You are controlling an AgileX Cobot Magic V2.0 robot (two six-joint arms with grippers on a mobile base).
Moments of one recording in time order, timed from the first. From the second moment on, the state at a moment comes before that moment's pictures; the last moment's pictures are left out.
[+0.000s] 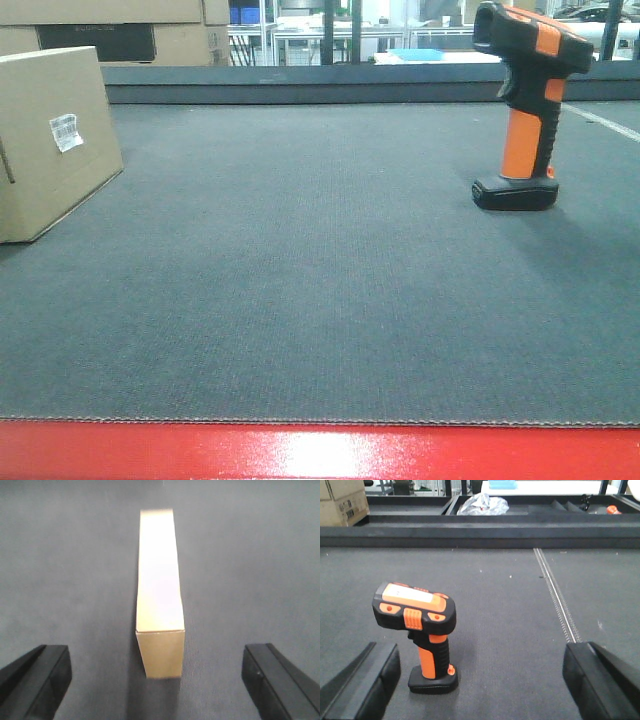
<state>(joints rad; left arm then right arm) 0.07 1.09 -1.21 0.00 0.79 0.04 0.03 0.76 -0.63 0.15 0.13 -0.08</state>
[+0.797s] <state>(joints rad) 0.07 1.97 -2.00 -0.02 1.22 0.11 0.03 0.78 -0.63 0.16 0.13 -0.08</state>
